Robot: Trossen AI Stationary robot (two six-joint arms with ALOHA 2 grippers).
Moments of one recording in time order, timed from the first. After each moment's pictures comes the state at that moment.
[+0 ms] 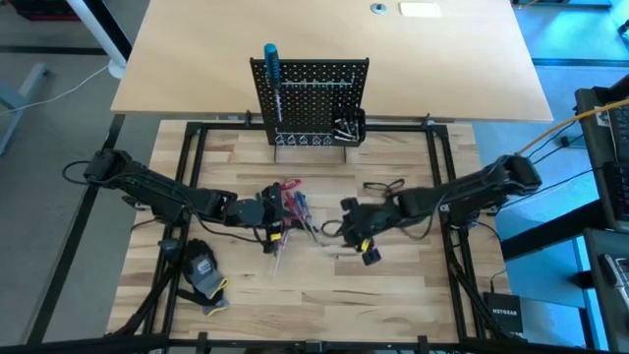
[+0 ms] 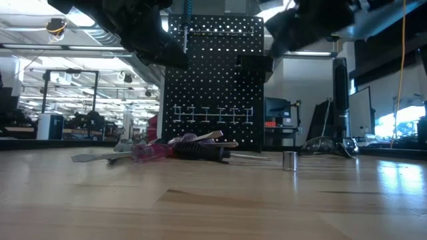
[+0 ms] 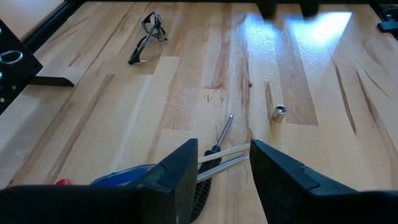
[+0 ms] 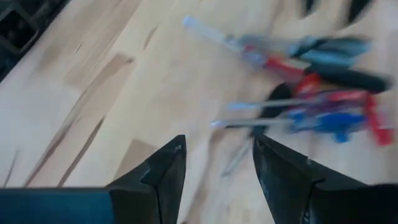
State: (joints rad) left arm -0.23 1.35 0.74 0.04 -0.33 -0.15; right arm 0.25 1.47 1.05 -0.42 -0.02 -0.17
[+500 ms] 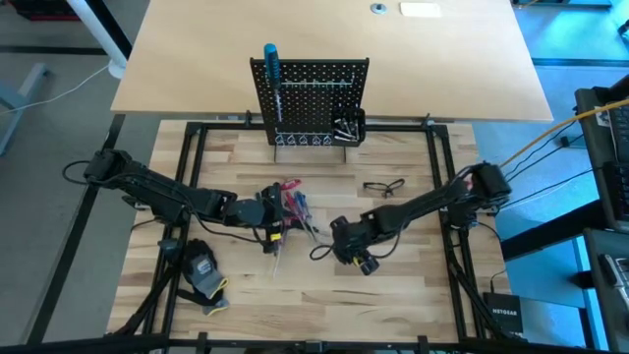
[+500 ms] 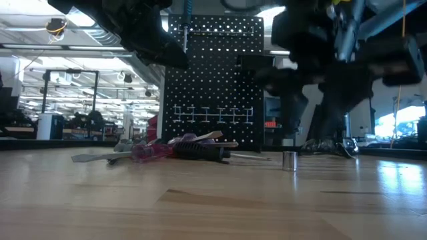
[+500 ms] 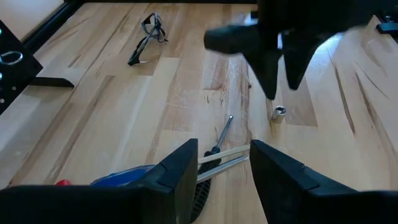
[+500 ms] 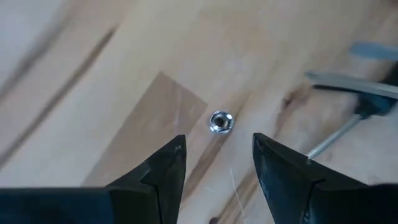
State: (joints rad) left arm -0.23 1.35 0.74 0.05 -0.33 -0.16; right arm 0.27 1.74 1.05 -0.42 -0.11 -0.34
